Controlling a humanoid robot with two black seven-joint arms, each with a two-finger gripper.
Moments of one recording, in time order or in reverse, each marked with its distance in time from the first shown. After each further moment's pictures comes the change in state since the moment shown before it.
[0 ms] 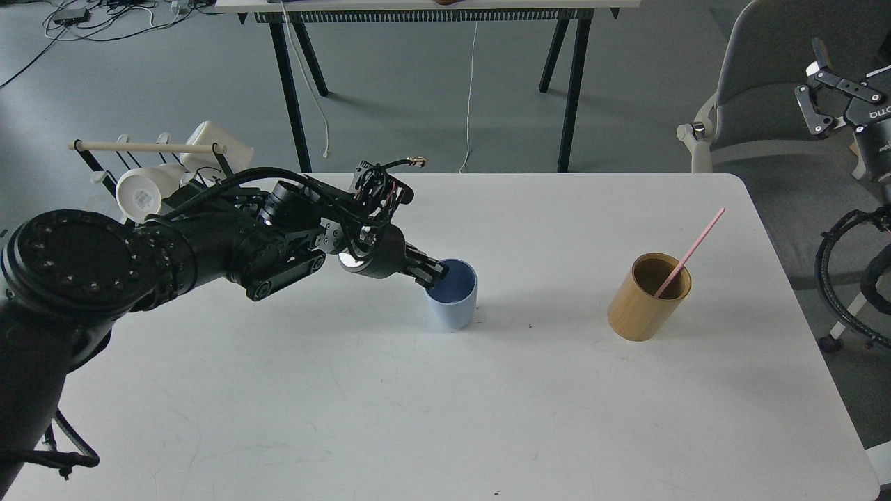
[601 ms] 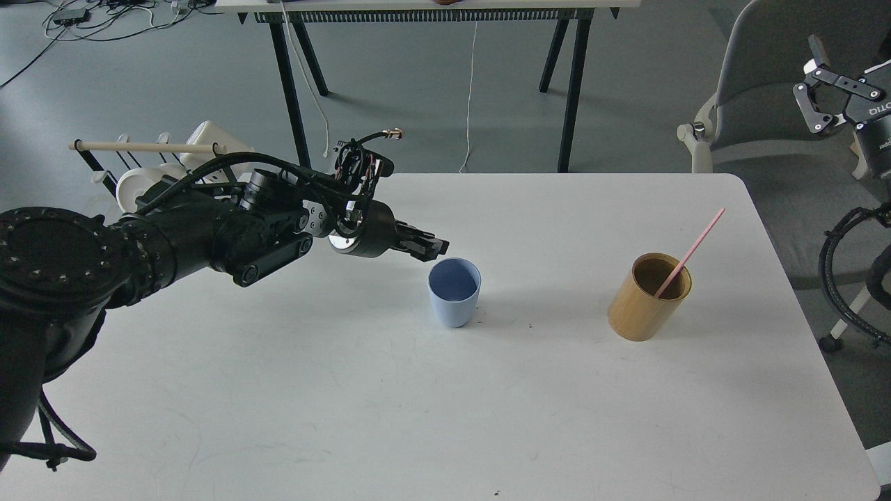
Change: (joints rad) left arm 0.030 0.072 -0.164 0.014 -0.062 -0.011 0.000; right arm 0.025 -0.042 -0.026 0.011 -0.055 -0.001 0.000
